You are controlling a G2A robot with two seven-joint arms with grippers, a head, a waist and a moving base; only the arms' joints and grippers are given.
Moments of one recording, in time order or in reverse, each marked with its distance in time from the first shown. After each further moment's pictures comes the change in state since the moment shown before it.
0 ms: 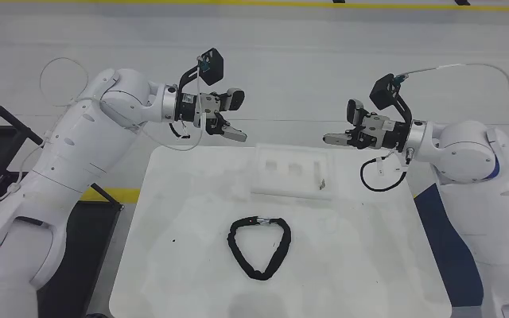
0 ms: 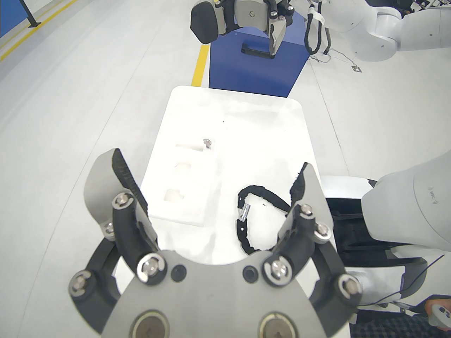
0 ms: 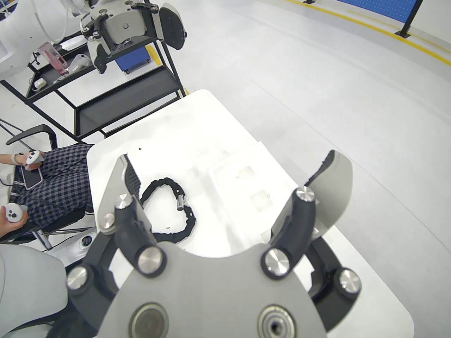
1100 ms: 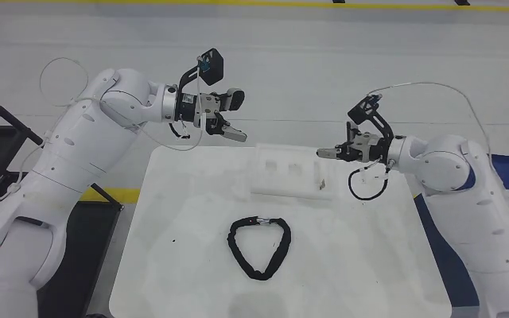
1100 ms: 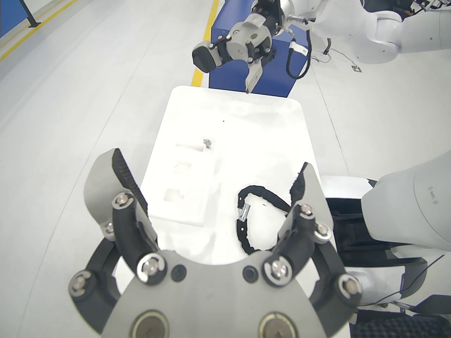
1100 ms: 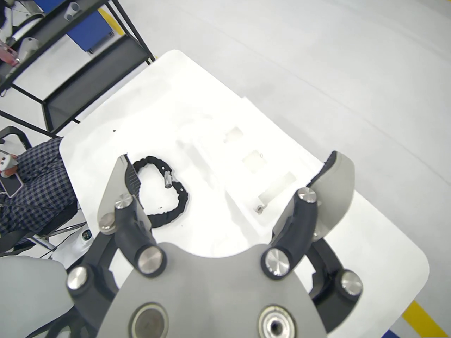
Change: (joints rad) left arm 0.000 0.000 0.000 0.000 0.000 0.000 0.000; right arm -0.059 0.000 -0.071 -0.009 -0.143 0.210 0.058
